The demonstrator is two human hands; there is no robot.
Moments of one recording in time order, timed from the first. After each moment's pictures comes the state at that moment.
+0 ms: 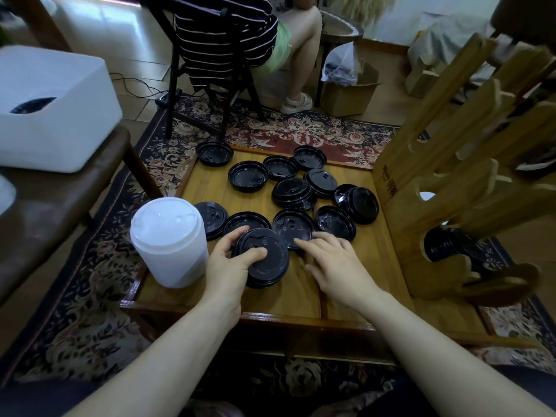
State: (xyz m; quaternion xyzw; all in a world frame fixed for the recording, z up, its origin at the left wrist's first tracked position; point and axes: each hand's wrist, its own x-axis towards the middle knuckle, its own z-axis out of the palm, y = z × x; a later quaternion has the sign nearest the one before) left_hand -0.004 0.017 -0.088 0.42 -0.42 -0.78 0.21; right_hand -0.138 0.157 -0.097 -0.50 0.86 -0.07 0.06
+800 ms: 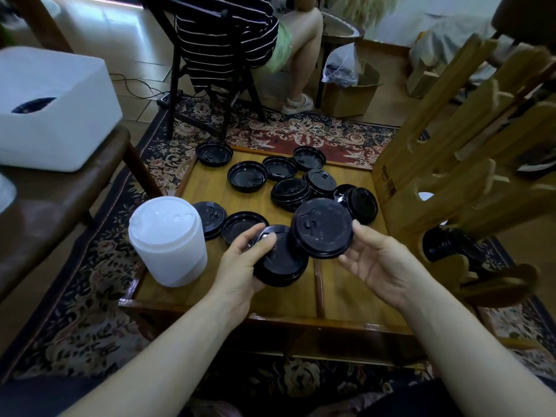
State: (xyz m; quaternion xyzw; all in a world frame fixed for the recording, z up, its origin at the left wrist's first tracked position) left_hand -0.009 0.025 -0.080 0.34 -0.37 -0.85 0.15; right_hand -0.131 0.178 -0.022 0.03 0.57 -0.72 0.40
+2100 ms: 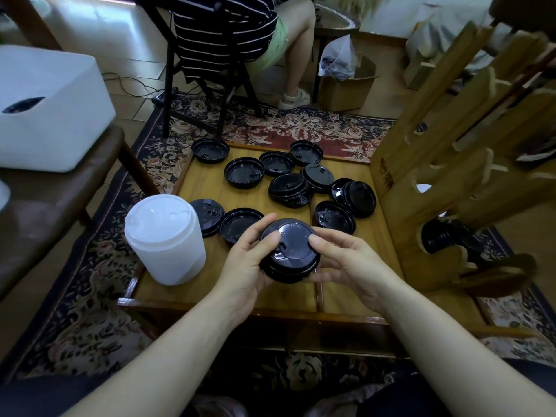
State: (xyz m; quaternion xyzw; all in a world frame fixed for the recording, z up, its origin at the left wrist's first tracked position) left_hand -0.008 0.031 -0.078 0.25 -0.40 -0.87 0.13; right_hand -0.119 0.166 -0.047 -0.09 0.67 -0.60 0.42
